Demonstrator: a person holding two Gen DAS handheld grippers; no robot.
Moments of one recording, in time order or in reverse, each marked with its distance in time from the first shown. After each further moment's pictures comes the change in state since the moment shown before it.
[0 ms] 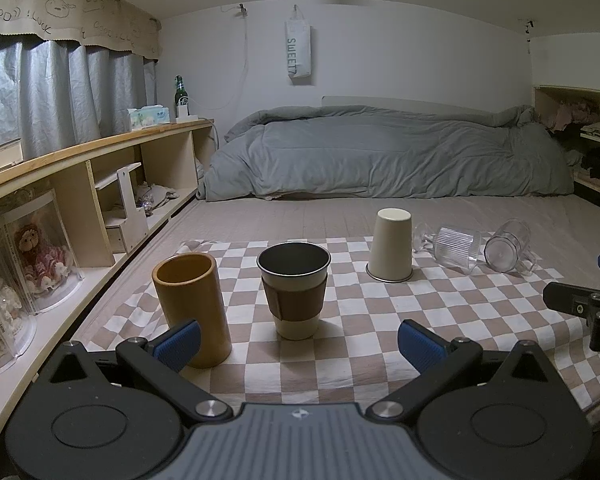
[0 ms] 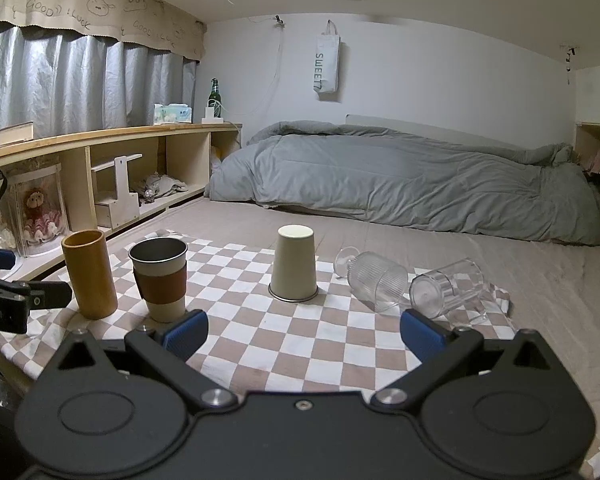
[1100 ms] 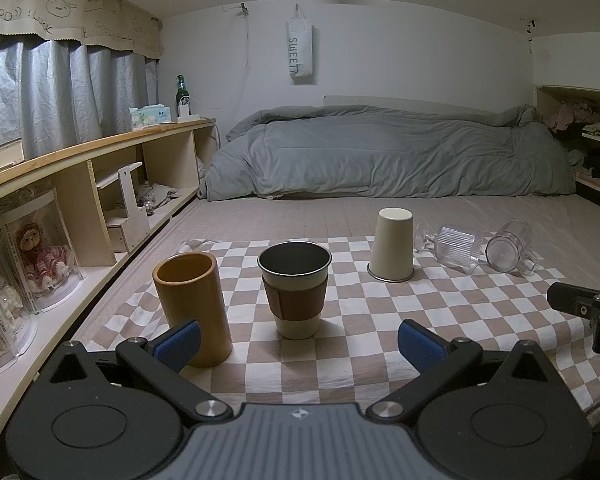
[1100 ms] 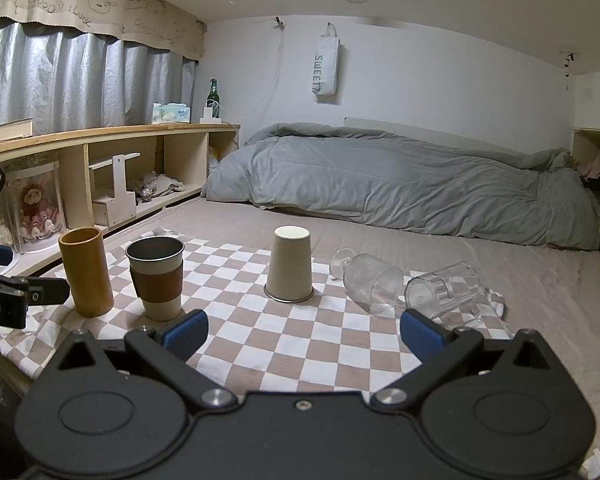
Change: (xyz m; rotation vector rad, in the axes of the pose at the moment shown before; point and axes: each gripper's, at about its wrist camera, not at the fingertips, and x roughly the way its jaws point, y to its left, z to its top) left arm 0.000 0.001 -0.001 -0.001 0.000 0.002; right arm 0.001 -0.007 -0.001 -0.005 -0.004 -0.007
